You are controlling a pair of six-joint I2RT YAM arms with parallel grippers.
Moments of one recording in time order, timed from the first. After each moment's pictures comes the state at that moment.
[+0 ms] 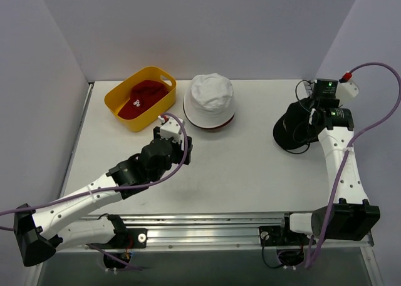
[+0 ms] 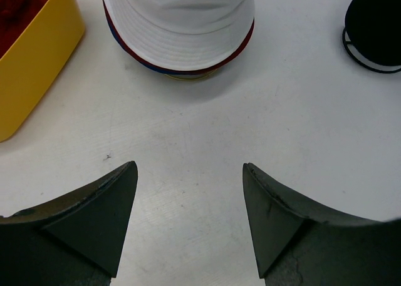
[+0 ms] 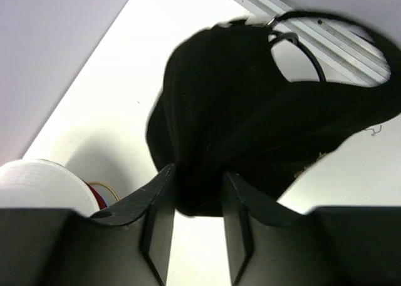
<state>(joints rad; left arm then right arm) -0.99 1.05 0.93 -0.23 -0.54 -0.28 -0.07 1.29 1.38 -0.74 0.37 0.74</state>
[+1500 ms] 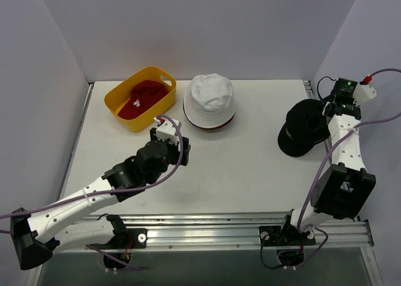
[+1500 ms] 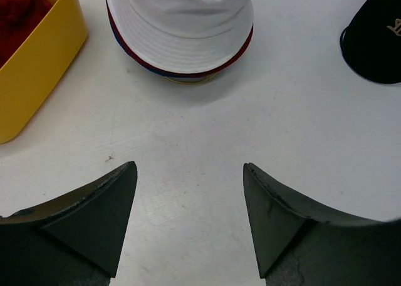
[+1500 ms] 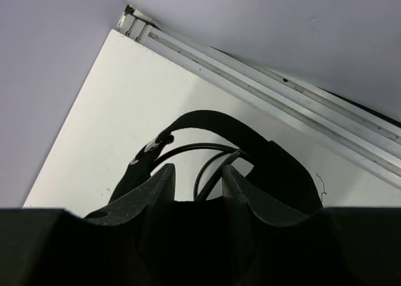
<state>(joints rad) -0.99 1.00 0.90 -0.22 -0.54 -0.28 -0.33 1.53 1.37 -0.45 0.32 0.68</state>
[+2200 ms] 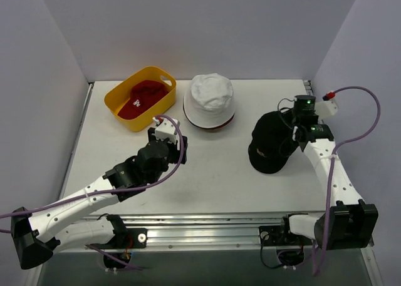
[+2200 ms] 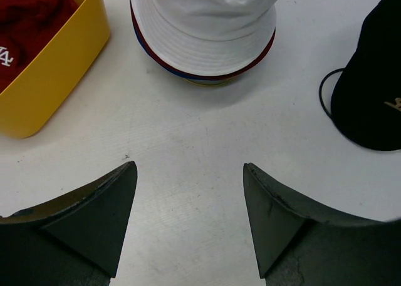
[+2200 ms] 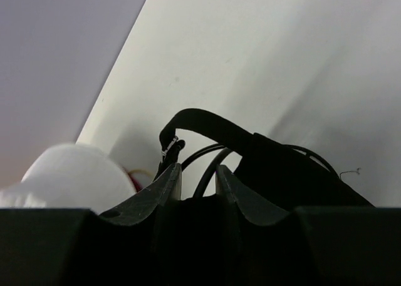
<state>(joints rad) -0.99 1.01 0.90 -0.22 -0.61 -0.27 -0.01 1.23 1.07 -0.44 0.36 0.95</state>
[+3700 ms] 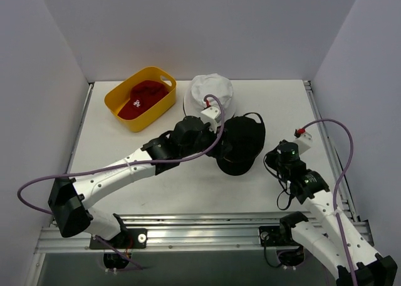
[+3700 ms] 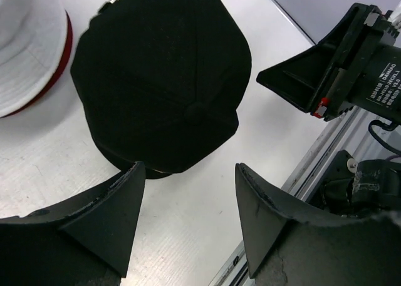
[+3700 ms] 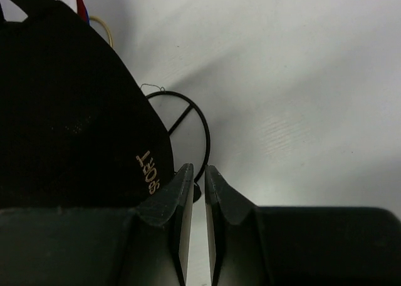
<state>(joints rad) -0.98 1.43 1.25 -0.19 -0.03 -0.36 0.35 0.74 0.60 -0.48 0.36 0.79</state>
